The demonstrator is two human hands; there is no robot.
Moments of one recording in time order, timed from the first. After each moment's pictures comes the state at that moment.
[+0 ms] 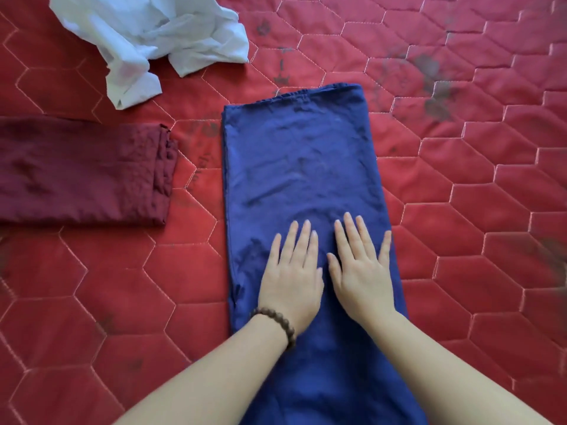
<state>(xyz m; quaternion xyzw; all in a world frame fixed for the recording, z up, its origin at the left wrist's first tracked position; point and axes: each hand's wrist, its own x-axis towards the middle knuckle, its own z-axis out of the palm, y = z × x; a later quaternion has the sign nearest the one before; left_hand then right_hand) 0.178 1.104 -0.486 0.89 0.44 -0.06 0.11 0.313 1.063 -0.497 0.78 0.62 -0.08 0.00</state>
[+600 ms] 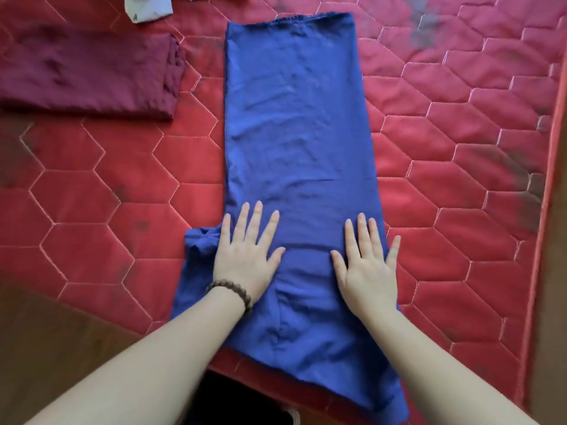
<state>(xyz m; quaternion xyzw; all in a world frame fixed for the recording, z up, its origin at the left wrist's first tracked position) 0.085 0.958 -0.495 0.86 0.49 -0.12 0.06 0.286 0.868 -0.498 0.81 0.58 -0.08 0.05</state>
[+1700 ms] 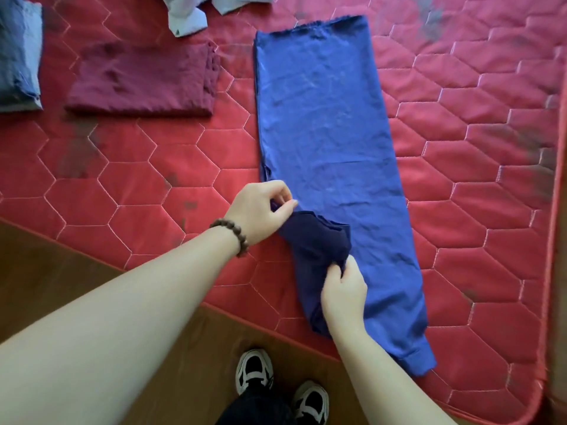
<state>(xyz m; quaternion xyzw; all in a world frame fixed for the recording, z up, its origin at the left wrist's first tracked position) 0.046 0.993 -0.407 0.80 0.44 0.16 0.36 0.153 0.833 -0.440 0.84 0.21 -0.34 -0.37</state>
